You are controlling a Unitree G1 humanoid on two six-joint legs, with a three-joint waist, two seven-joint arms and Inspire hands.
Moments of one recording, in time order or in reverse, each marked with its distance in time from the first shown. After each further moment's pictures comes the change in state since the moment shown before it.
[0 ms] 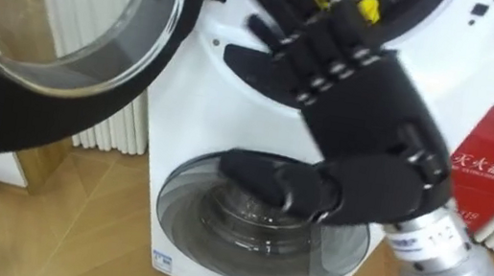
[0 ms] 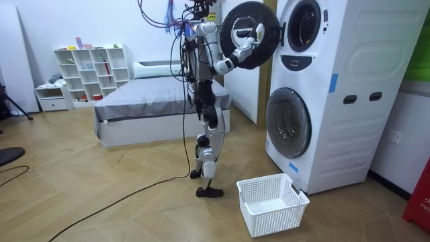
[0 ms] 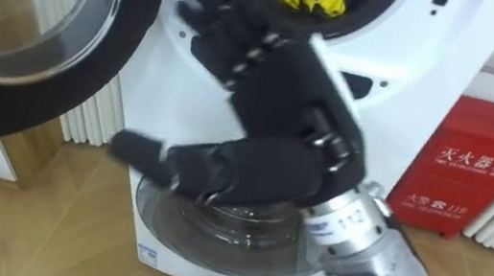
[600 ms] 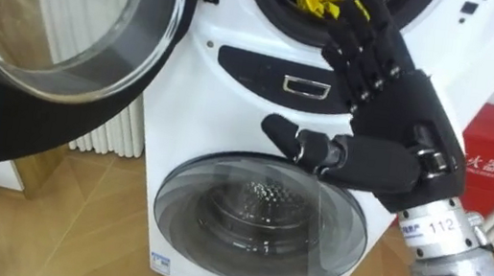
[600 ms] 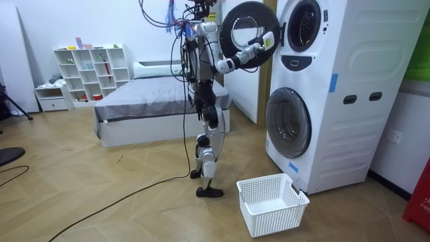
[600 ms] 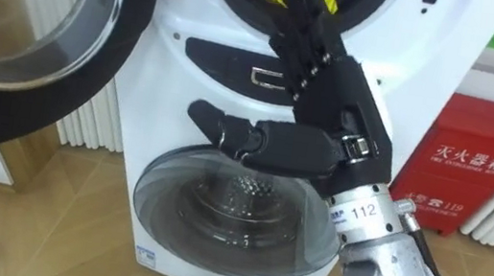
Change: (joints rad) left arm -0.004 -0.002 0.020 0.003 0.013 0.006 0.035; right arm -0.005 -0.026 0.004 0.150 -0.260 0.001 -0.234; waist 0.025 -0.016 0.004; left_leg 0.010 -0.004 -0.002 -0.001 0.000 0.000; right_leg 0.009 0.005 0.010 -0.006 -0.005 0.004
